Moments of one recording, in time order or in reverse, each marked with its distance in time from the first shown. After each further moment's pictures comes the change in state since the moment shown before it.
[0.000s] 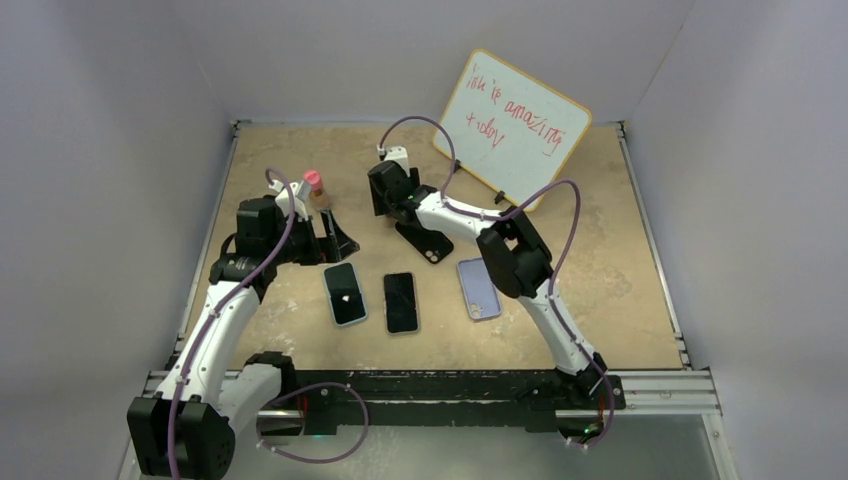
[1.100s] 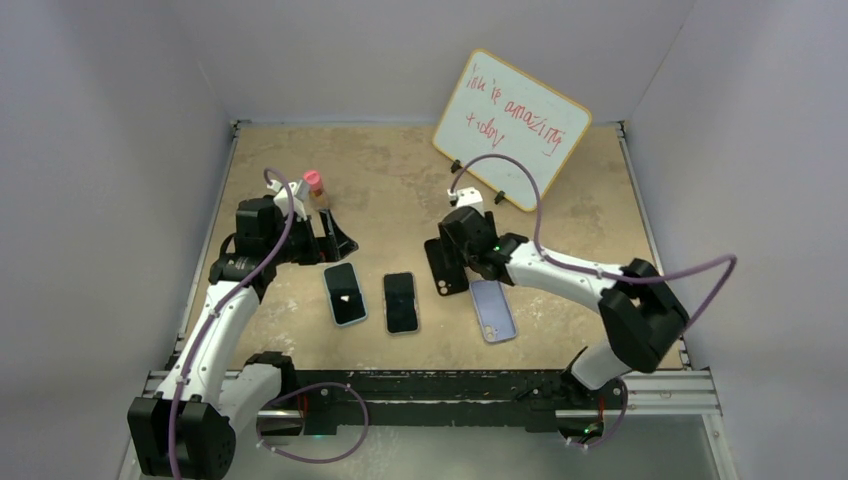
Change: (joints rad) left arm 0.007 0.000 0.000 -0.001 -0.012 0.000; right arm 0.000 -0.826 -0.943 -0.006 0.003 -0.029
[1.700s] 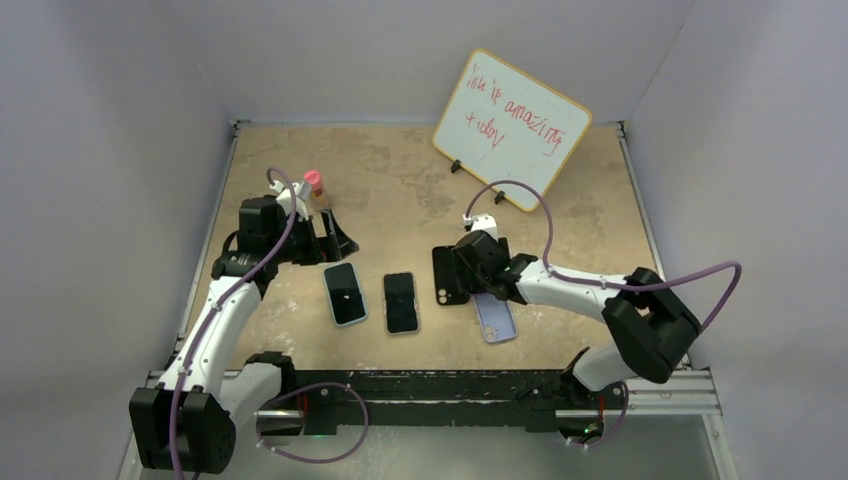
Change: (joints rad) left arm 0.000 0.035 0.000 -0.003 -0.005 0.000; right arm 0.000 -0.121 -0.259 0.025 -0.058 0.089
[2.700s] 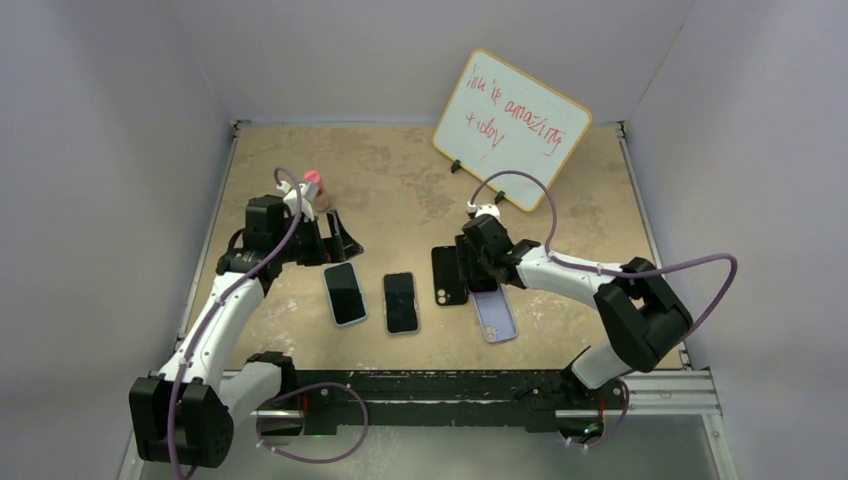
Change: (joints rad) left arm -0.015 0.026 0.000 0.006 0.003 -0.010; right arm -0.113 0.084 0.069 0.021 -0.129 -0.033
